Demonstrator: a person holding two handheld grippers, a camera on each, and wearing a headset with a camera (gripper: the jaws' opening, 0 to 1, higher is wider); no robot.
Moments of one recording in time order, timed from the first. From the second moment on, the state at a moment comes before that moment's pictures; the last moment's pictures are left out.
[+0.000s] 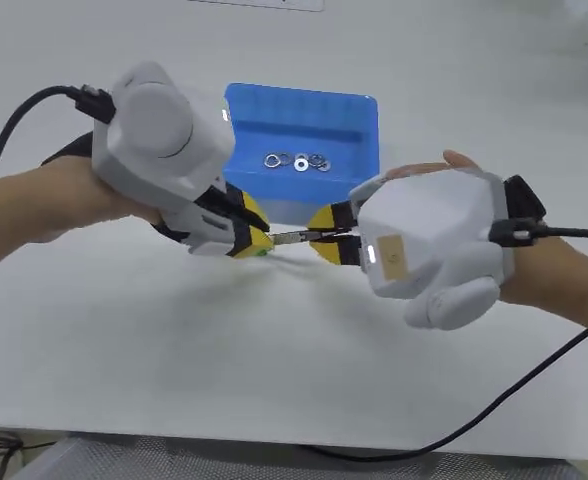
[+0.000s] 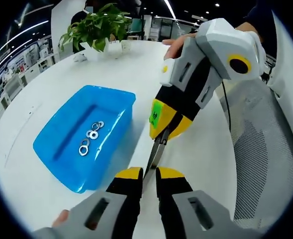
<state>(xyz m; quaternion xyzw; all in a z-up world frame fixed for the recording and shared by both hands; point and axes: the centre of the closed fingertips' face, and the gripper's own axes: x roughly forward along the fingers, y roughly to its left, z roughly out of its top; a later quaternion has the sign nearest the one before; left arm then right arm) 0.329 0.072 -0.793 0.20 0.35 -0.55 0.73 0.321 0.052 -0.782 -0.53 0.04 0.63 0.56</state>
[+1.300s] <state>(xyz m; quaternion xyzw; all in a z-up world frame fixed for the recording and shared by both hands) 0.320 0.072 -0.797 0.32 0.31 -0.57 0.69 0.325 0.056 -0.794 -0.35 0.20 0.65 0.64</state>
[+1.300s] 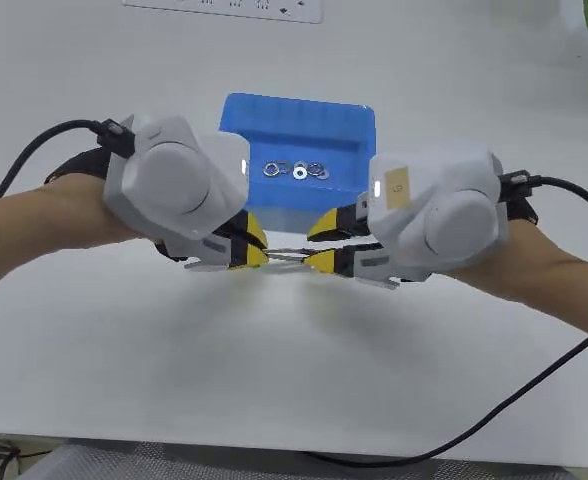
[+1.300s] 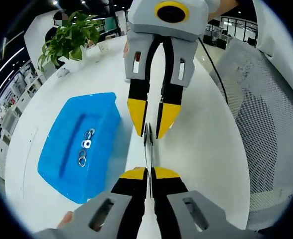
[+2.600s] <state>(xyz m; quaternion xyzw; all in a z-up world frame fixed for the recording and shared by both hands) 0.318 0.123 -0.754 0.15 0.31 -0.43 0.83 0.327 0.005 -0.735 -0.23 0.20 0.56 0.77</state>
